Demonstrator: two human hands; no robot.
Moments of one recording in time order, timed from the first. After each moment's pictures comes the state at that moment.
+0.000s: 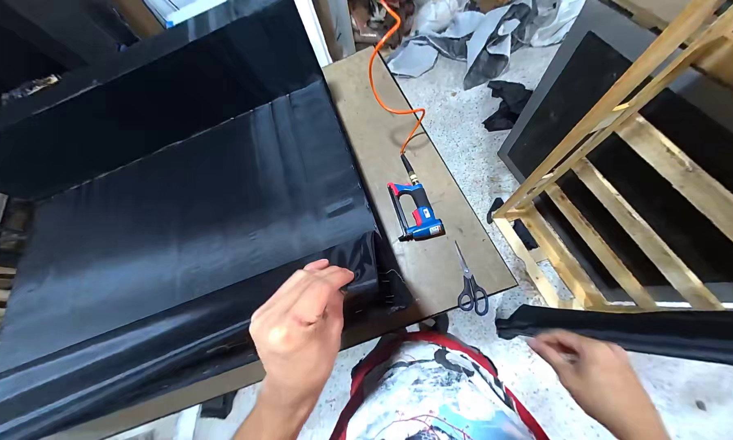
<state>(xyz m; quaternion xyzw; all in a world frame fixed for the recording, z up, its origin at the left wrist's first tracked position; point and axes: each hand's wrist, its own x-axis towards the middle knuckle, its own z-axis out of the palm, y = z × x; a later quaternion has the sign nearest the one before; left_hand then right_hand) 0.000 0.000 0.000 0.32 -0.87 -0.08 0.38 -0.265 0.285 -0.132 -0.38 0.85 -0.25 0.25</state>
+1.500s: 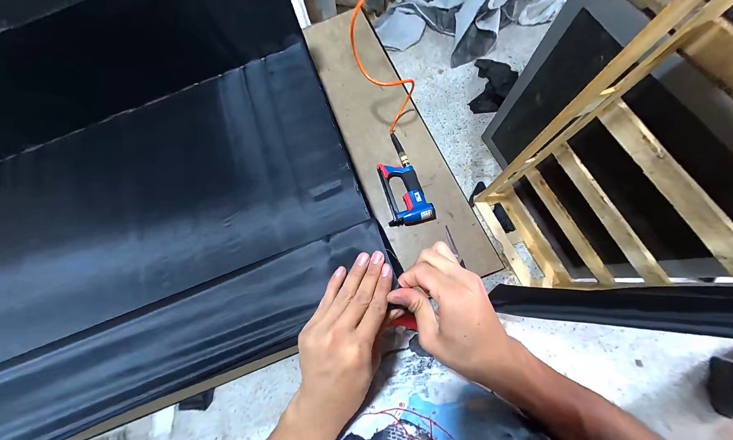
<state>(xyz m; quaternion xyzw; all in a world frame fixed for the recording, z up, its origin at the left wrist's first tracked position) 0.010 0.029 -0.053 0.25 -0.94 -0.08 0.23 -0.163 0.107 -0.043 -0.59 0.67 -0.44 0.14</state>
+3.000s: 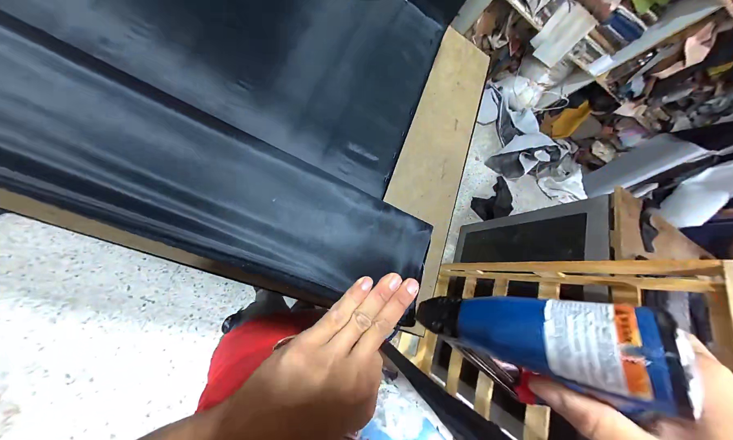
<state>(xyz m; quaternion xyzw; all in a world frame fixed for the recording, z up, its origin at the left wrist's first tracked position) -0.012 0.081 -0.066 0.32 -0.92 -0.03 0.22 -0.313 0.075 0.096 -0.81 0.50 -0.05 0.29</state>
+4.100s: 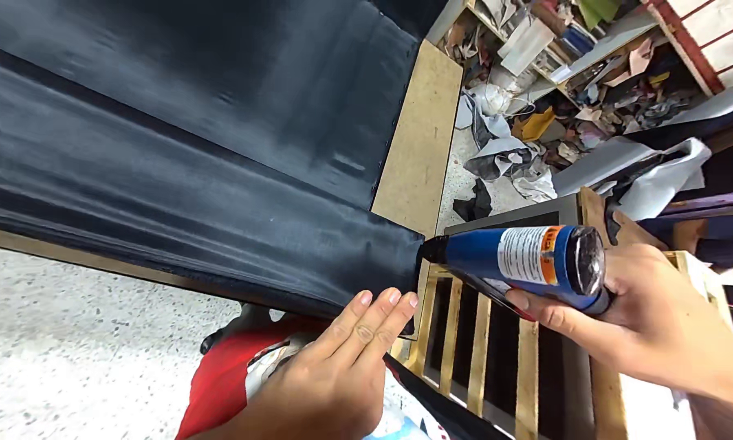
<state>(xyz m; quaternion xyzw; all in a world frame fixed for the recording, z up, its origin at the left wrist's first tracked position) -0.003 0.079 -0.066 0.31 -0.91 -0.04 0.25 -0.295 0.018 0.093 -0.85 0.50 -0.06 0.15</state>
